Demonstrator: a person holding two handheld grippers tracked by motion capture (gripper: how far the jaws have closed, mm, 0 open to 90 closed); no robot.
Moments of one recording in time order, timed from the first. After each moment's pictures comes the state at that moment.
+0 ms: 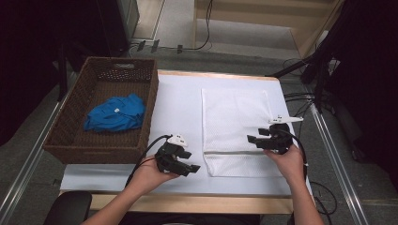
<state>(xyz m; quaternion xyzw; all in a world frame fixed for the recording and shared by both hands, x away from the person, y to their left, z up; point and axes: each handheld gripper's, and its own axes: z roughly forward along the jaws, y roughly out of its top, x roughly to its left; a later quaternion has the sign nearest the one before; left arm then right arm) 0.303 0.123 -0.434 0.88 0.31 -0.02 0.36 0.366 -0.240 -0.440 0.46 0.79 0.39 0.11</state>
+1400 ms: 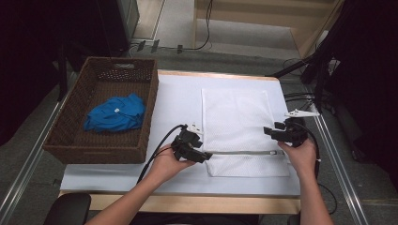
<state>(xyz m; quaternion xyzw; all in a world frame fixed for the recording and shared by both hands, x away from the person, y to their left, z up) 0.341 0.080 -0.433 0.88 0.34 0.01 0.35 0.387 -0.286 -0.437 0.50 0.77 0.37 0.16</state>
